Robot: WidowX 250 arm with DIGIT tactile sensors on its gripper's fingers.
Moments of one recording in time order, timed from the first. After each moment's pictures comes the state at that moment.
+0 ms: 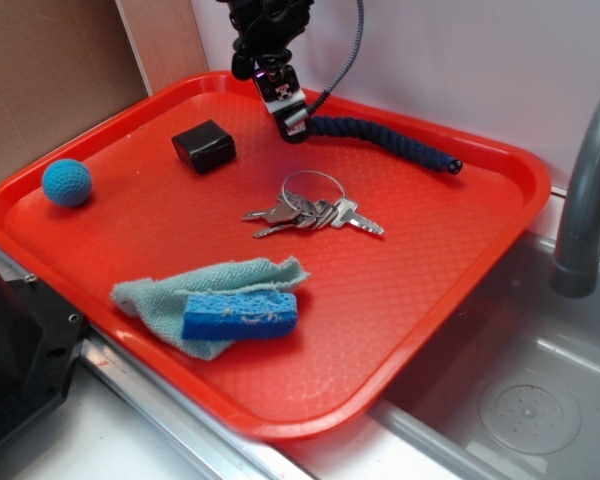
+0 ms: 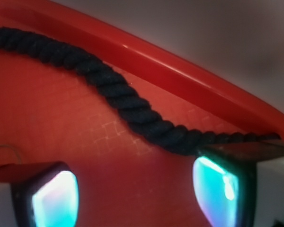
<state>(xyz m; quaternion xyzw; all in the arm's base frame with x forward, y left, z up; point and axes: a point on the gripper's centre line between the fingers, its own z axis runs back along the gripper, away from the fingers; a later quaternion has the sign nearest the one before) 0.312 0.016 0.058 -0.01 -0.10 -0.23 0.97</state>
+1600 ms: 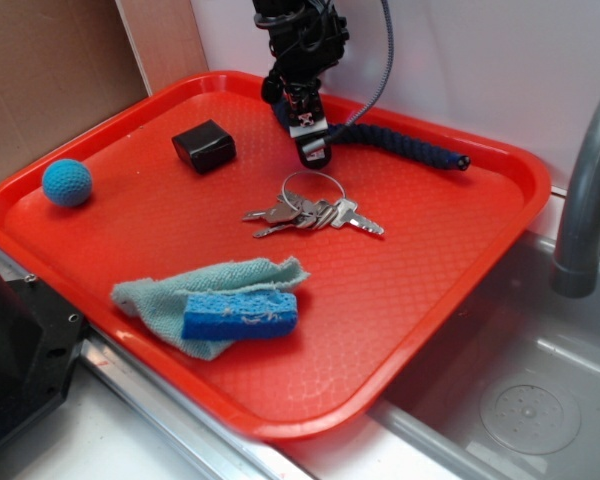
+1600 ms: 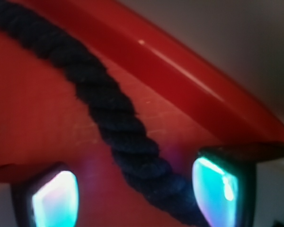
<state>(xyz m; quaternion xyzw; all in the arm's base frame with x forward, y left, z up) 0.330 -0.006 0.027 -0.03 -0.07 -0.34 0.94</state>
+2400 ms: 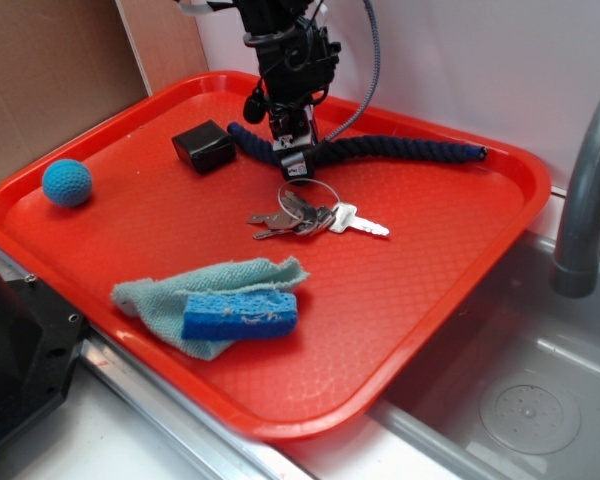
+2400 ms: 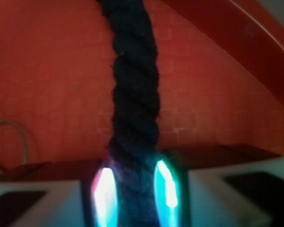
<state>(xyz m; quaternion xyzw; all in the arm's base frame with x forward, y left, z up) 0.300 -0.019 0.021 -0.08 -0.04 -0.38 0.92</state>
